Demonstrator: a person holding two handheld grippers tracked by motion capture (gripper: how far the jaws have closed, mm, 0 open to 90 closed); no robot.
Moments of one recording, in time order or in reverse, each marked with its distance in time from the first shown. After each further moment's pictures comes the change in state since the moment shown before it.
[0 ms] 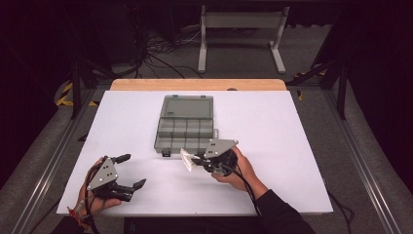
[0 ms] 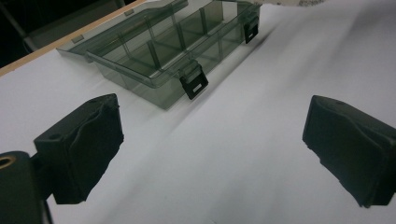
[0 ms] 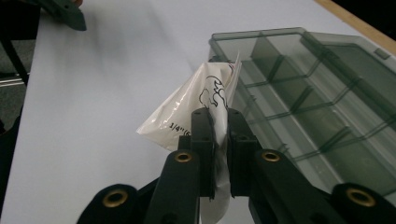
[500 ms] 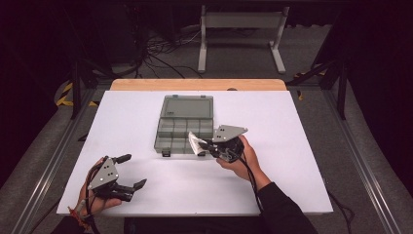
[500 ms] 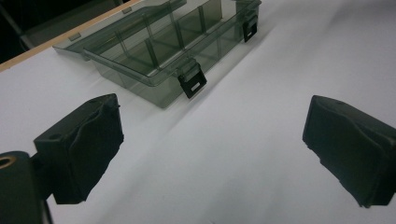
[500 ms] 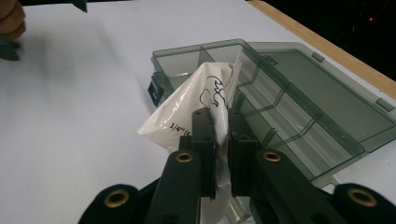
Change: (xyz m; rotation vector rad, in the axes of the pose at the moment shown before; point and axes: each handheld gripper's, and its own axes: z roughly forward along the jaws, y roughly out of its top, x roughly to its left) left arm 0.000 0.000 0.001 0.008 -0.005 -0.004; right arm -0.034 0.003 -0.006 -0.039 -0.103 0.063
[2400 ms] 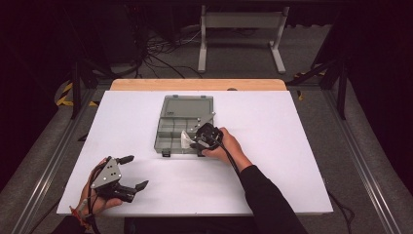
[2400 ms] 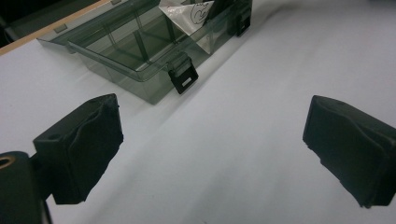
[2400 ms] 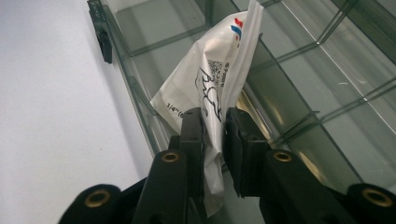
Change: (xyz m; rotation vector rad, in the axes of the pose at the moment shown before) left arm -0.001 -0.001 0.005 0.030 -0.032 -0.001; right arm -0.030 0.002 0.085 0.350 0.102 0.071
